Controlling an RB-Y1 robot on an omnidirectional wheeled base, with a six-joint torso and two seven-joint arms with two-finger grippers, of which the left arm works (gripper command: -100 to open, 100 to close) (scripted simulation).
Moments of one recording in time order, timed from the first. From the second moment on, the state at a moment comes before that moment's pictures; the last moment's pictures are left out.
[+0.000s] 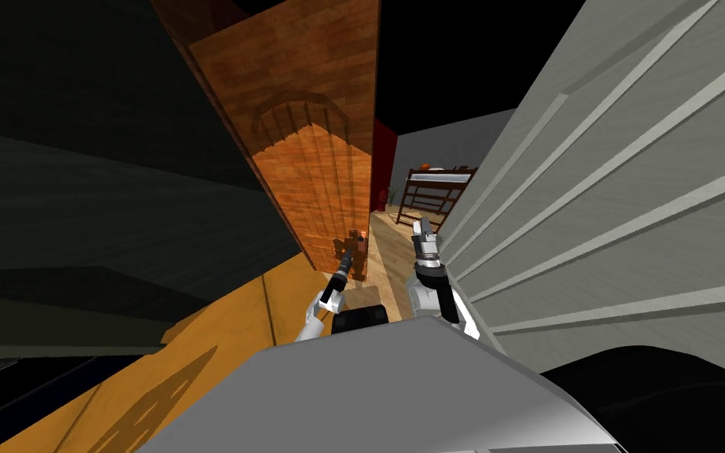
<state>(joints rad) 0.03 0.08 -0.45 -1.35 0.17 -0.28 -0.11</state>
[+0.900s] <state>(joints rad) 0.00 0.06 -0.42 -1.30 0.16 -0.29 -0.12</state>
